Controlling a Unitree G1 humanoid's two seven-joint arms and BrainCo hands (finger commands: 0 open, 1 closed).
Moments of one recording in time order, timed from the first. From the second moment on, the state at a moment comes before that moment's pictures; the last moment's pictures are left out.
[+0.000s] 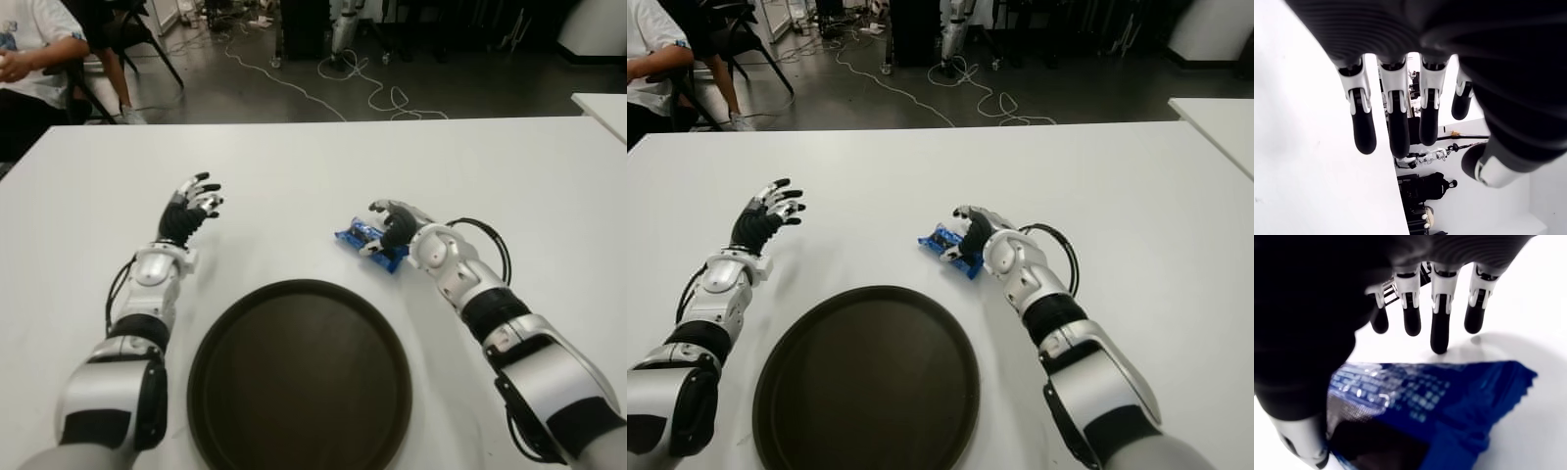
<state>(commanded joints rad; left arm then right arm) -0.67 0.21 0.15 1.19 -0.02 -0.46 -0.14 -0.72 -0.13 0.41 0.99 -0.54 0.09 0.08</state>
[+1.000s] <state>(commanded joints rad) -0.66 0.20 0.14 1.18 -0.01 -0.46 -0.13 -0.70 -0.14 0.45 1.00 -0.55 0.02 -0.01</state>
